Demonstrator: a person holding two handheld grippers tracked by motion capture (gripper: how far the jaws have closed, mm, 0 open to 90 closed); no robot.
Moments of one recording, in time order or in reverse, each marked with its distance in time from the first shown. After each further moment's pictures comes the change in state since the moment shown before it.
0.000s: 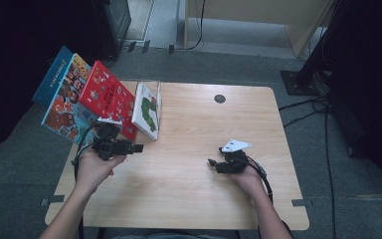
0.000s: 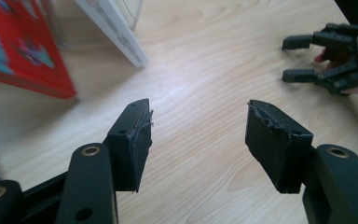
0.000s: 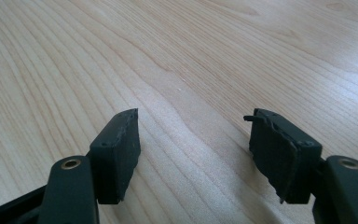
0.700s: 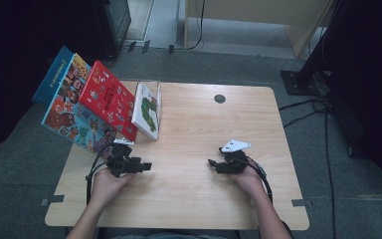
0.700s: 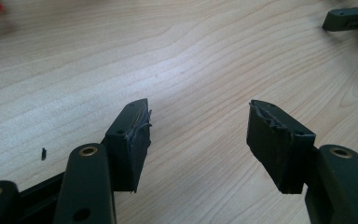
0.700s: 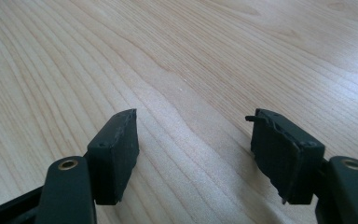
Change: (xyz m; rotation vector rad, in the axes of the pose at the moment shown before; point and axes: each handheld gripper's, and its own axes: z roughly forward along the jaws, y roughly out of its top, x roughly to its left) left arm 0.011 -0.047 0.058 0.054 -0.009 0.016; right arm 0.001 0.000 0.000 0.003 -0.001 0.001
